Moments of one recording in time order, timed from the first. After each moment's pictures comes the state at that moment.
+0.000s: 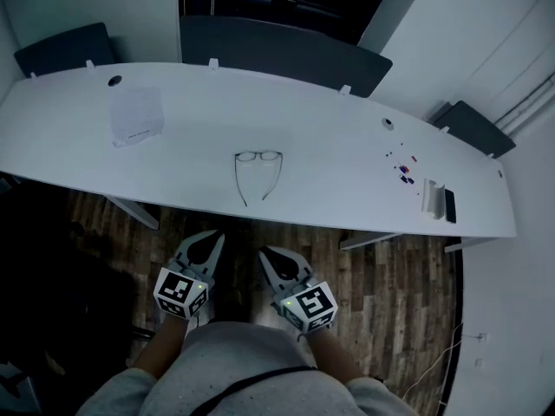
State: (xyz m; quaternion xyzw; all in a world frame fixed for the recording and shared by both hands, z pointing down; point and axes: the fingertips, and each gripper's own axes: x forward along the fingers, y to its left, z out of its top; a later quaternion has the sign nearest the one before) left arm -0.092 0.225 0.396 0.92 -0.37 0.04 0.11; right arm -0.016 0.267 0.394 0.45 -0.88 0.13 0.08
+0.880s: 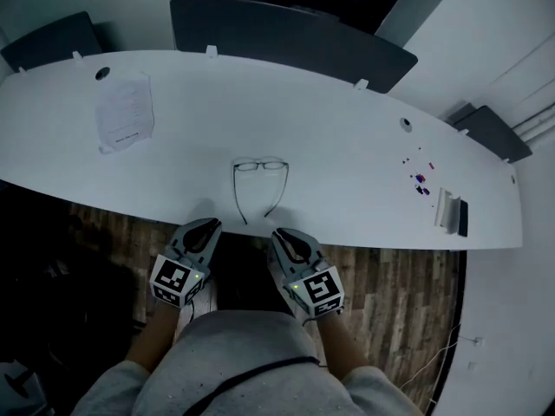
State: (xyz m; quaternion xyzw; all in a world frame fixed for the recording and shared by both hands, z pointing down) left arm -0.077 0.114 0.447 0.92 -0.35 0.11 0.11; right arm 0.034 0.144 0.446 0.45 -0.87 0.11 0.16
